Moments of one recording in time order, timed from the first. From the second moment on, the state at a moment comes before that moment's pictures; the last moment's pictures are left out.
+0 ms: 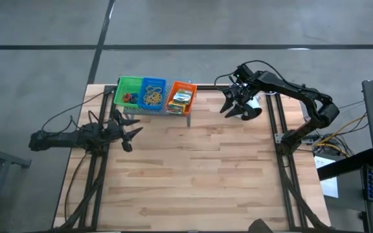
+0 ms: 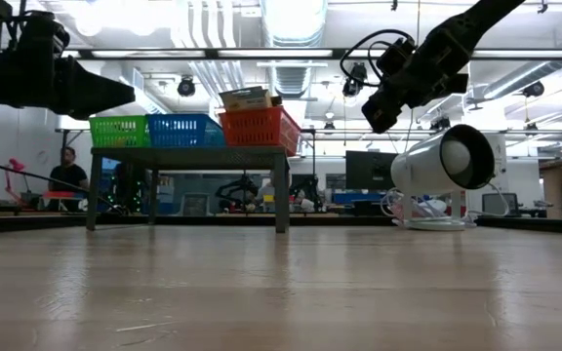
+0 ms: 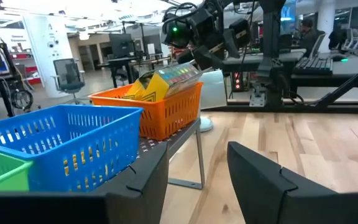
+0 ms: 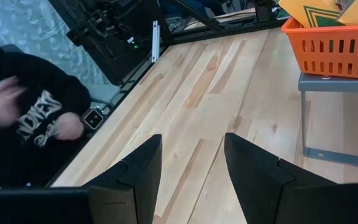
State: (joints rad) left arm -0.02 0.02 0.01 0.04 -0.38 0.13; right arm -0.81 1.53 1.09 -0.79 -1.25 -0.79
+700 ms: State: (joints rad) left arm -0.02 0.02 0.01 0.04 -0.38 0.13; right arm -0.79 1.53 1.09 -0.68 -1.28 -0.70
